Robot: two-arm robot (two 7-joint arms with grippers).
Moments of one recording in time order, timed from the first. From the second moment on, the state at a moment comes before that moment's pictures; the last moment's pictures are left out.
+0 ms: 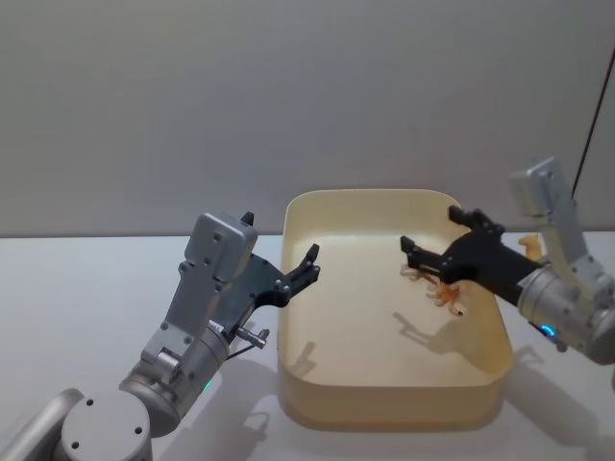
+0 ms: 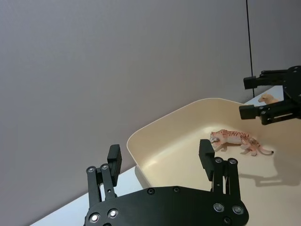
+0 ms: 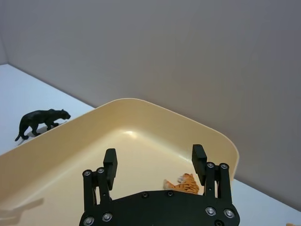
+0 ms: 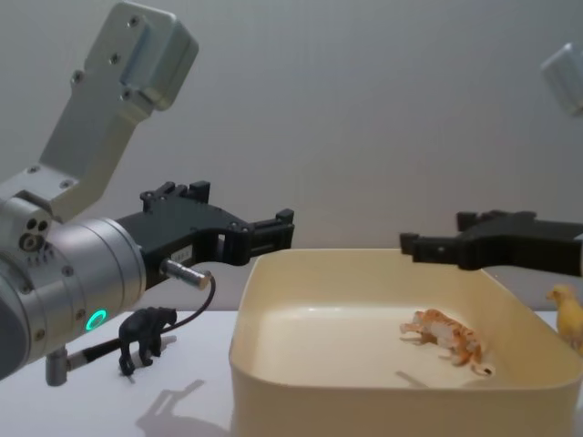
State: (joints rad) left arm -0.24 0.38 0.45 -1.63 -0.20 0.01 -0.01; right arm 0.39 0.23 -0.25 -1.34 0.16 0.11 0.45
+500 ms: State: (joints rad) left arm -0.24 0.38 0.45 -1.63 -0.20 0.01 -0.01; right arm 0.32 0.32 -0.17 -1.45 0.24 0.13 0.34
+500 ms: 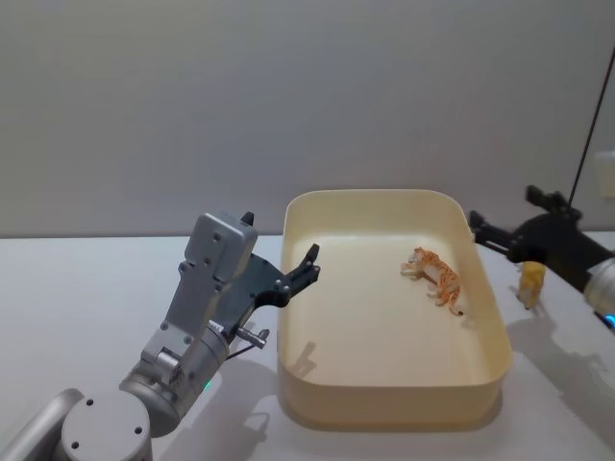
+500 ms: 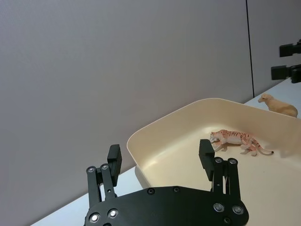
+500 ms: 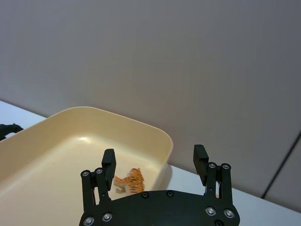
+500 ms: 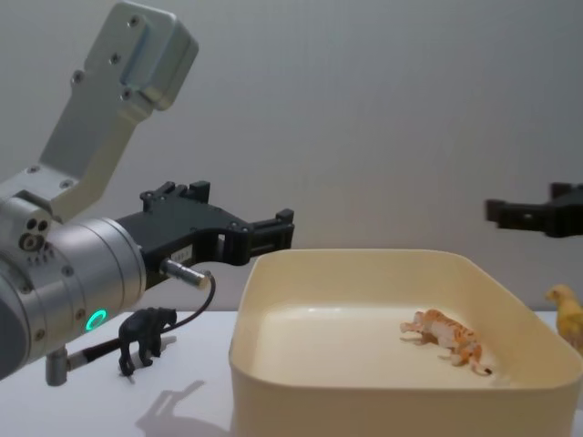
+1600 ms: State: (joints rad) left arm -0.24 0.38 0.45 -1.63 -0.20 0.01 -0.01; right arm 0.26 0.34 -0.14 -1.39 0.26 0.25 0.19
